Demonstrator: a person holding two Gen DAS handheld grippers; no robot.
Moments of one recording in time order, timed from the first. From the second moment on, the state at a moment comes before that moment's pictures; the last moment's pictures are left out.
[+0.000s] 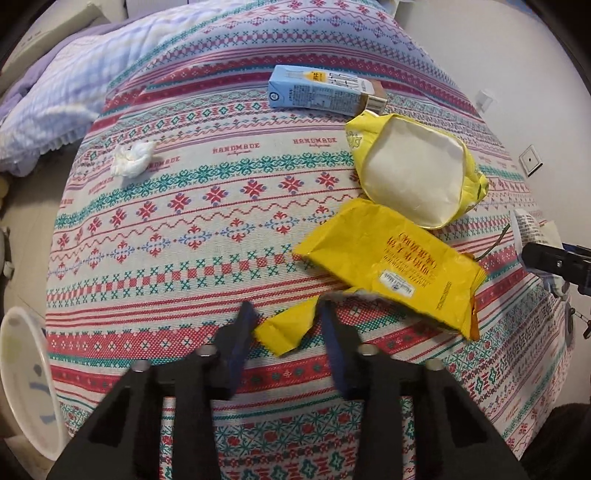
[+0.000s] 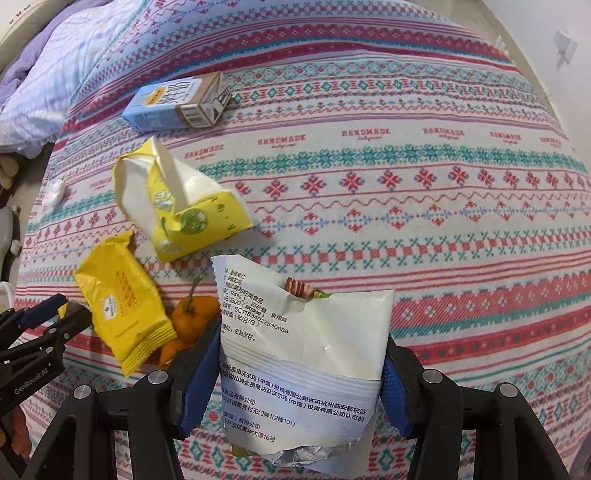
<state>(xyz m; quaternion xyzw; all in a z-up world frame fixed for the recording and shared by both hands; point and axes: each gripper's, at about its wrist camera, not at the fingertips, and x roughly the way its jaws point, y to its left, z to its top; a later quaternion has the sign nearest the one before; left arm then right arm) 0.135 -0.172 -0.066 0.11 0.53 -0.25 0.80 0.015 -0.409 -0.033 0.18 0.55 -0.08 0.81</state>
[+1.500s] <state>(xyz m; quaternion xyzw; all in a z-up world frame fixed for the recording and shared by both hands) 0.109 0.079 0.030 -0.04 0.44 -0.10 0.89 0.052 -0.270 0.011 0.12 0.53 0.00 0.84</state>
